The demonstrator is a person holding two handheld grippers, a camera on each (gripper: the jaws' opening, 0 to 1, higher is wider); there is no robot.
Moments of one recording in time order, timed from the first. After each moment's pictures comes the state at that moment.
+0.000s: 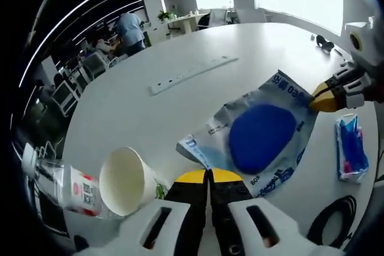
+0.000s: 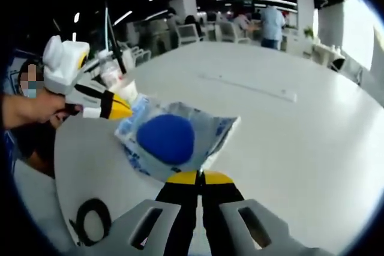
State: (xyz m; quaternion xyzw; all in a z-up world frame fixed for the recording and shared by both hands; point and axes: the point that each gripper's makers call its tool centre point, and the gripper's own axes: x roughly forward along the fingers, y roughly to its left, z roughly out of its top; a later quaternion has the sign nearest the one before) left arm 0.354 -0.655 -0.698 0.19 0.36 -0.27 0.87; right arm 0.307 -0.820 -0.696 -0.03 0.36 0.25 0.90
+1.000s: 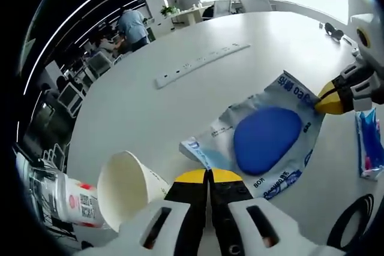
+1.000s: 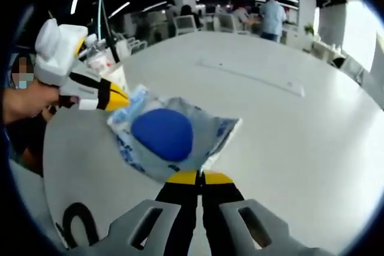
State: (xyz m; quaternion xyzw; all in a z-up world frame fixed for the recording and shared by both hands) left arm 0.374 -0.648 -0.717 0.22 0.37 -0.24 0.87; right arm 0.324 -0.814 -0.727 -0.05 0.38 0.23 0.90
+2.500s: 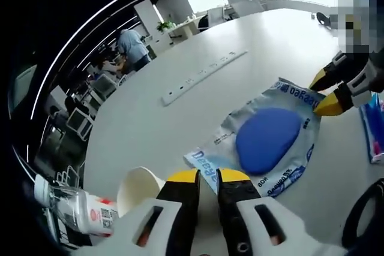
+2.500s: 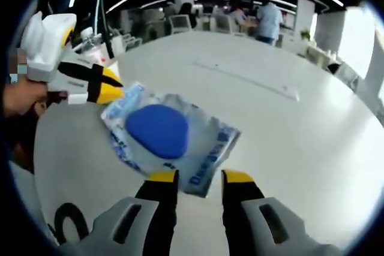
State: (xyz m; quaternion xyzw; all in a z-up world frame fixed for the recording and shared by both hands) left arm 0.380 -0.648 -0.697 0.28 0.30 -0.24 0.88; right arm 0.332 -0.819 -0.725 -0.09 0.36 0.20 0.91
